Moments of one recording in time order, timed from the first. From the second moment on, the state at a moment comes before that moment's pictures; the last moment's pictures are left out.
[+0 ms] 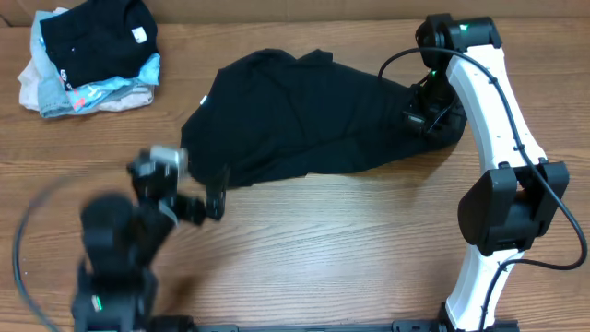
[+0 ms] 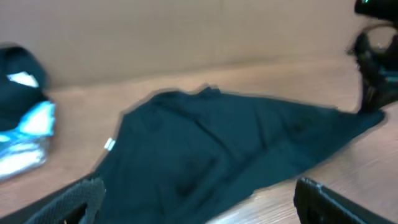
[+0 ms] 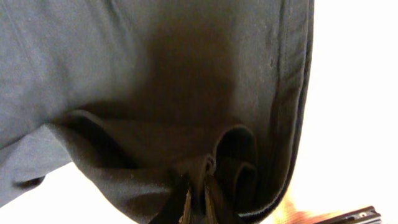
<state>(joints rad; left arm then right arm) -0.01 0.77 0.82 -0.45 0.41 0.01 0.11 2.10 2.04 -1.61 0.03 0.54</state>
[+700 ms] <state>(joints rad) -0.33 1.74 1.46 -0.80 0.20 -0.02 0.11 2.10 2.04 -1.59 0.03 0.54</state>
